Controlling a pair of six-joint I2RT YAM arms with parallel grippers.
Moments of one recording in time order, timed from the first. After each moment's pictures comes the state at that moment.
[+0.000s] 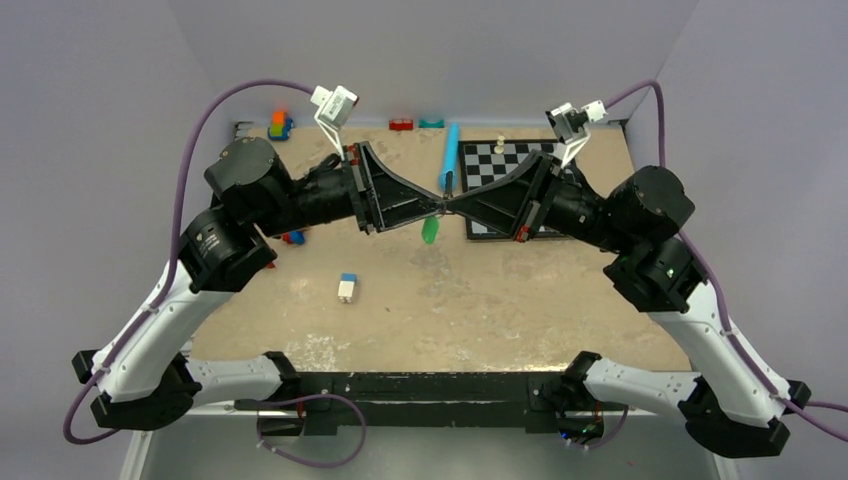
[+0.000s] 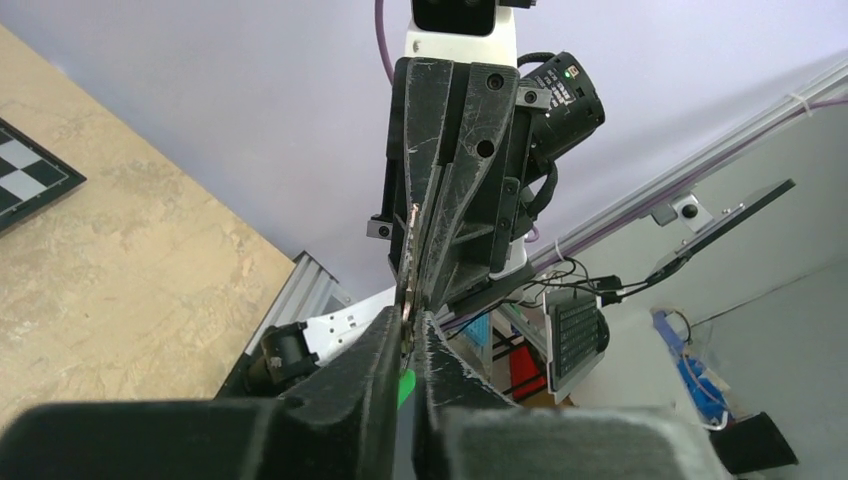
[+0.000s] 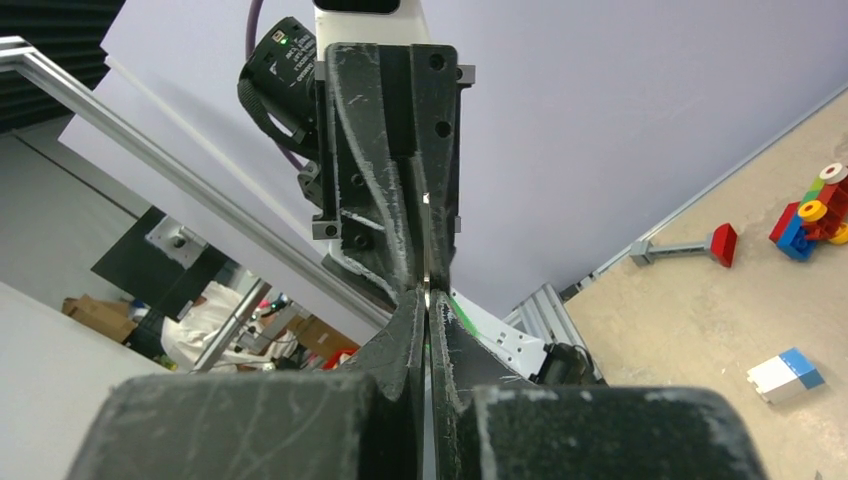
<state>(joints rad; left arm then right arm) -0.87 1.15 1.70 -0.44 0.42 -0.86 0.79 1.00 1.48 -0.23 -0.45 0.89</state>
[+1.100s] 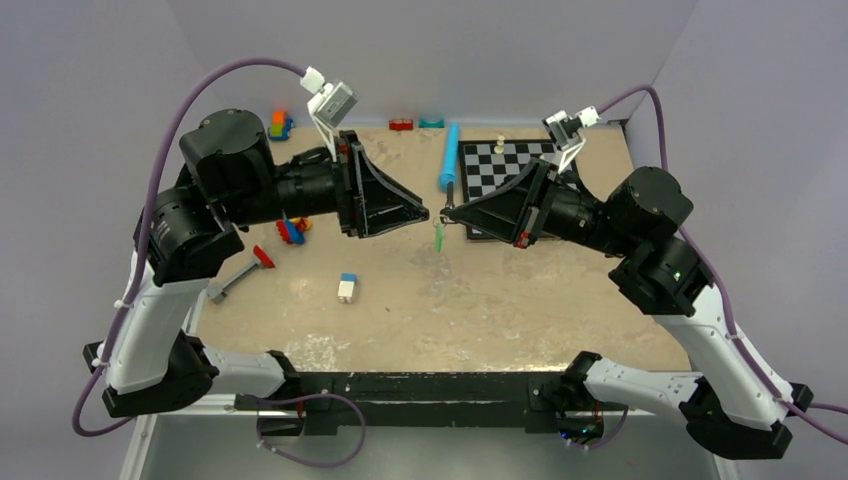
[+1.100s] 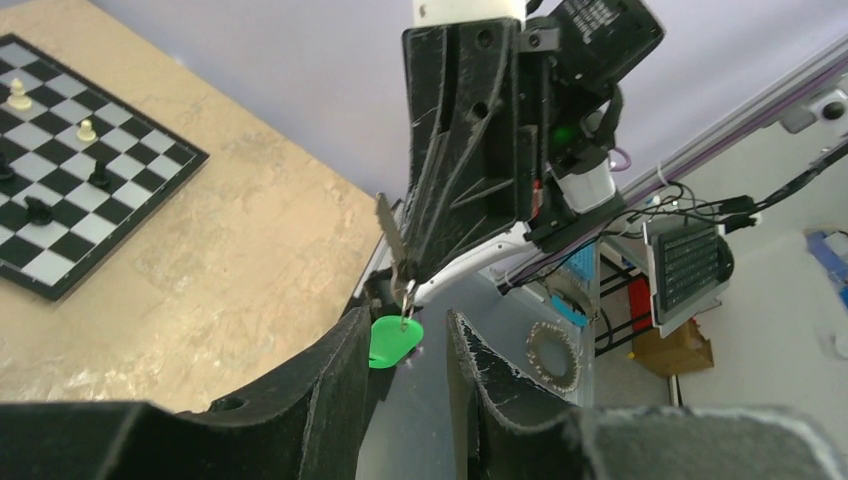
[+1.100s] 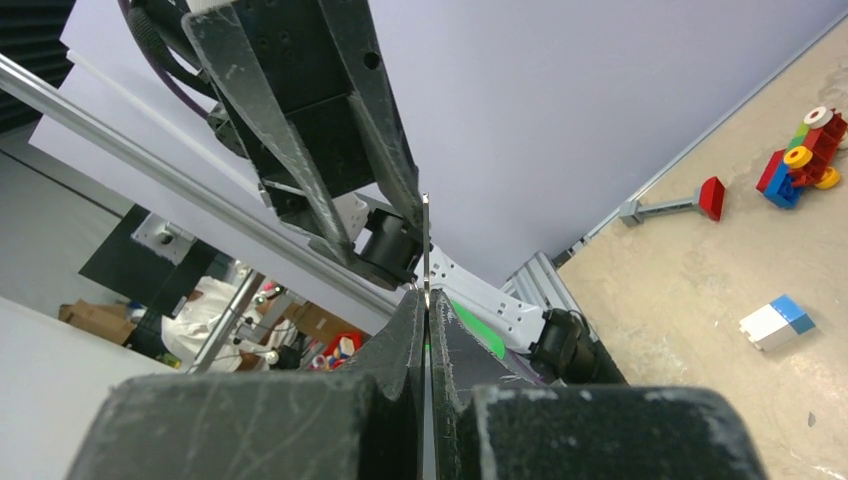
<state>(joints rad) -0.87 1.29 2.10 -0.87 0.43 -0.56 0.79 0.98 1.49 -0.34 -0.44 0.89</state>
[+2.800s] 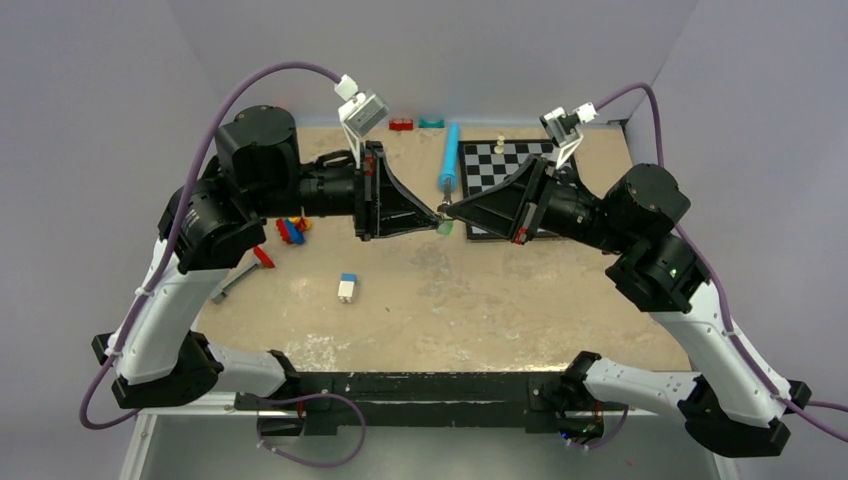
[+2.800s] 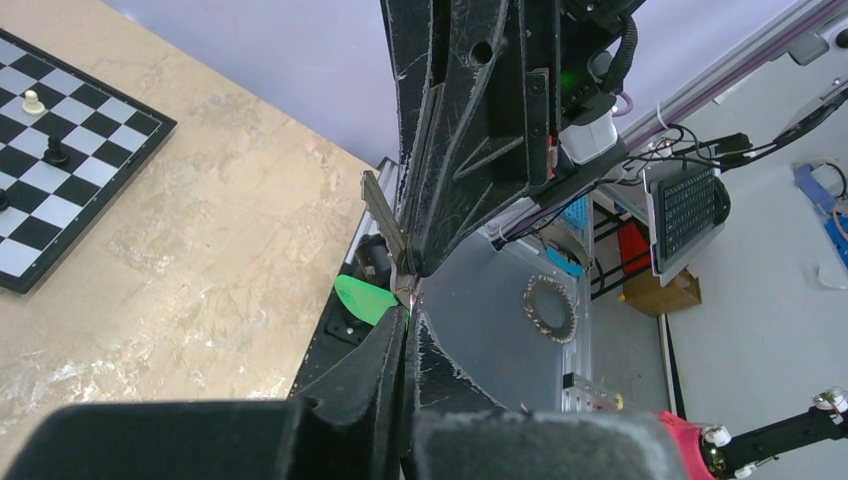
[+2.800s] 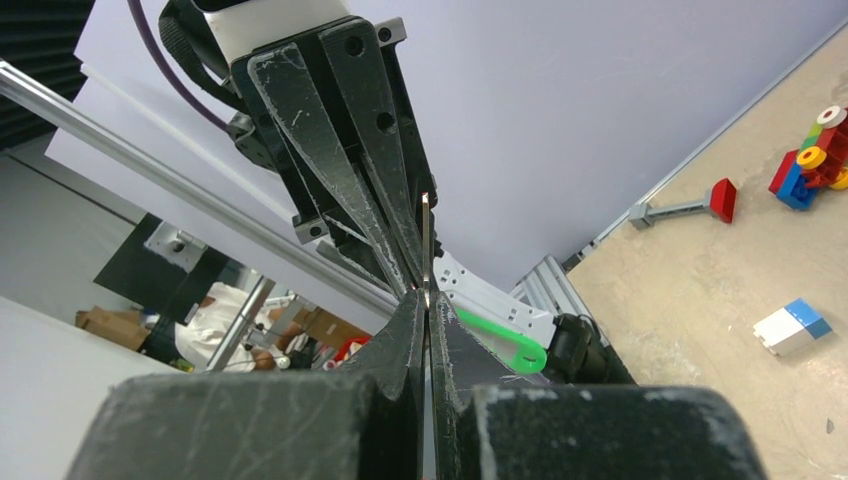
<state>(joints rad) -0.87 1.32 2.07 -0.90 0.54 -0.48 0.79 1.00 1.50 -0.33 -0.44 0.92</state>
